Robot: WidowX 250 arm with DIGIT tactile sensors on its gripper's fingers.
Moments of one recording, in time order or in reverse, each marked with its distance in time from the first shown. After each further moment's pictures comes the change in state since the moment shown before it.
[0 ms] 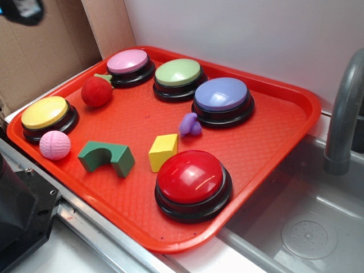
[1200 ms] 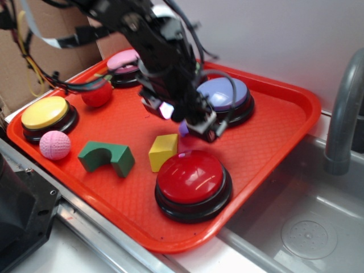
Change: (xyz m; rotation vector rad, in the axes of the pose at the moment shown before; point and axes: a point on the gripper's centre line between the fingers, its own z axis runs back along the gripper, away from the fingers) arm 0.082 -0.036 -0.209 0.173 -0.135 0.041
